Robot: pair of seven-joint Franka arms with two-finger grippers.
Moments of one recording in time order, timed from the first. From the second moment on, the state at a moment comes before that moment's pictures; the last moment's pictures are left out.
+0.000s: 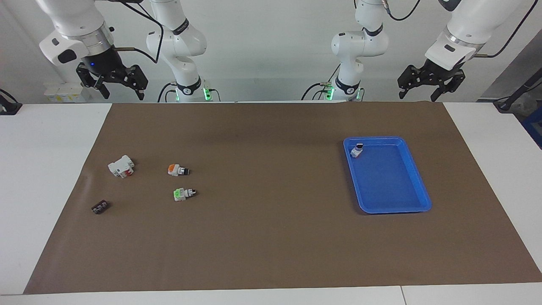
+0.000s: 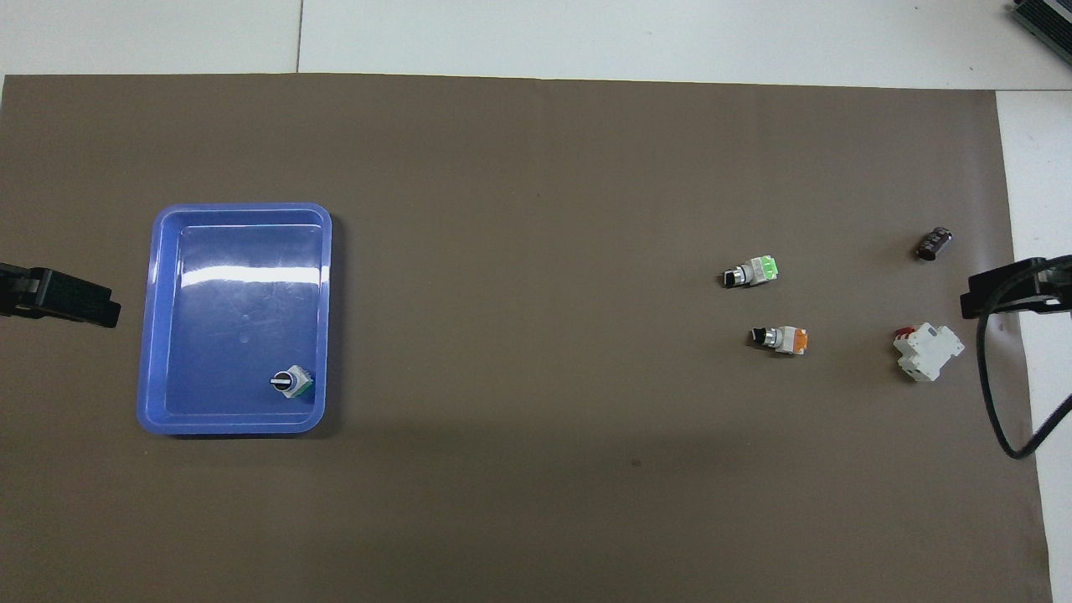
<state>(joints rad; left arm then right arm) -0.05 -0.05 -0.02 -1.52 -0.02 1.40 0.11 0.00 -0.04 -0.01 -1.51 -0.04 1.40 0.04</state>
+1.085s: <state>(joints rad) -0.05 -0.05 -0.02 -1.52 -0.02 1.40 0.11 0.04 -0.04 0.01 -1.60 -0.04 1.58 0.32</state>
